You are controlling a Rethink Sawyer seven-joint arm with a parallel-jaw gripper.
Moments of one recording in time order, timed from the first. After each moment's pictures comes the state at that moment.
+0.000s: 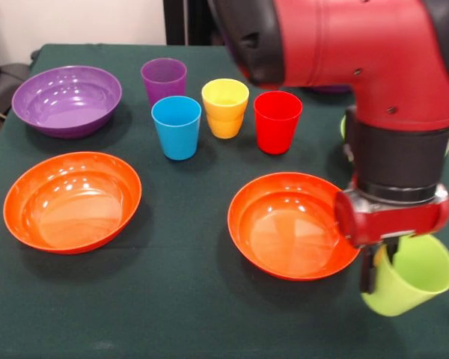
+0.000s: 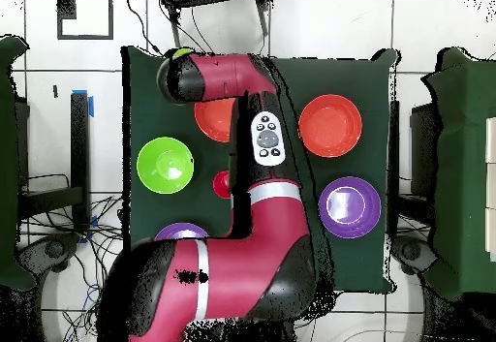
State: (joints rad) arm -0.14 -0.21 0.25 0.85 -0.29 0.59 1.62
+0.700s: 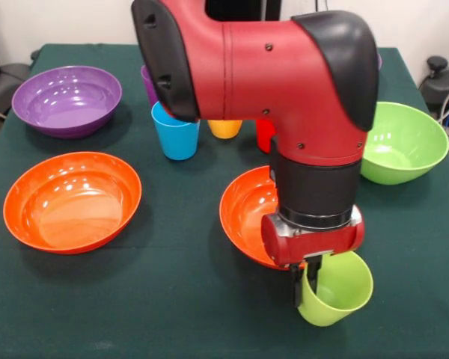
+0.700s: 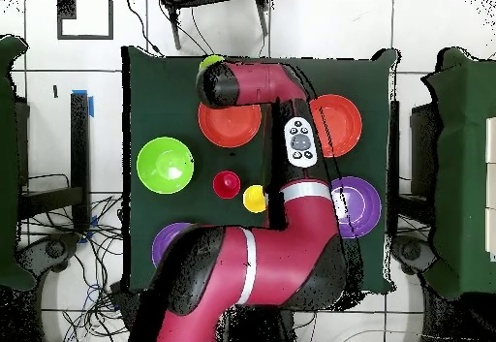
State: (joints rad) arm -0.24 -0.16 0.31 0.85 -0.38 0.59 1.51
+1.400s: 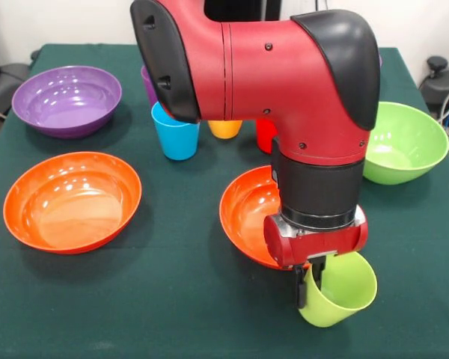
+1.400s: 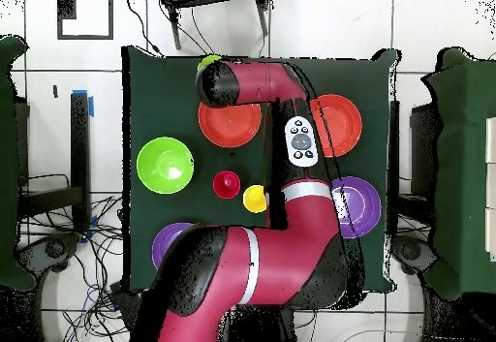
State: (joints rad) arm -0.25 -0.17 0.32 0.85 -0.38 0.59 1.51
